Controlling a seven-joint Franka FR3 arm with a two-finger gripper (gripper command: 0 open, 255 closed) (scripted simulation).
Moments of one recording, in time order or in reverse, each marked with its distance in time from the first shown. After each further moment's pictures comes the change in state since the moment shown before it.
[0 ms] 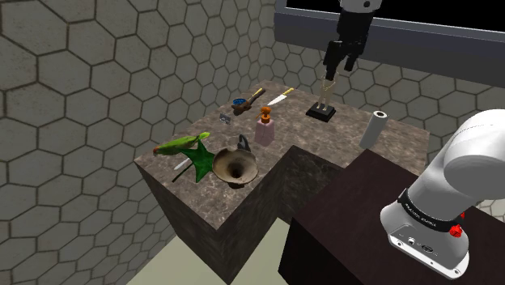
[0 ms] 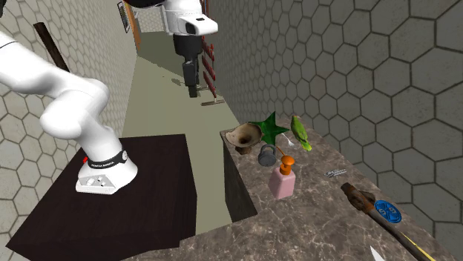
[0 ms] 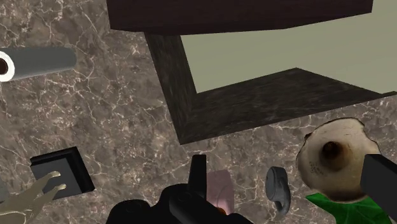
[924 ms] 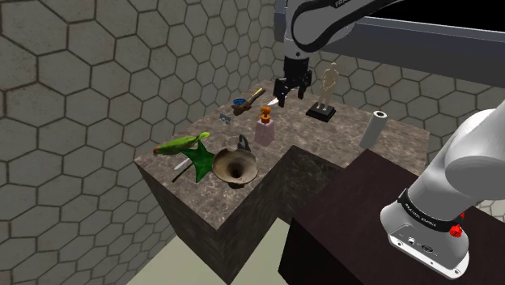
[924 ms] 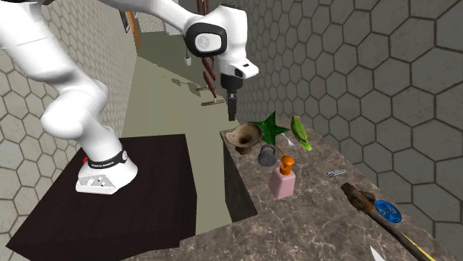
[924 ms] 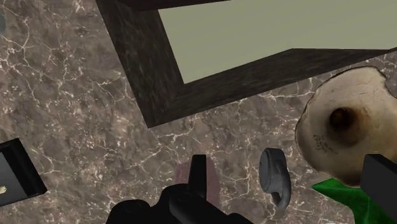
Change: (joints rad) arm 0.026 0.489 0.062 0.102 0.036 0.367 0.131
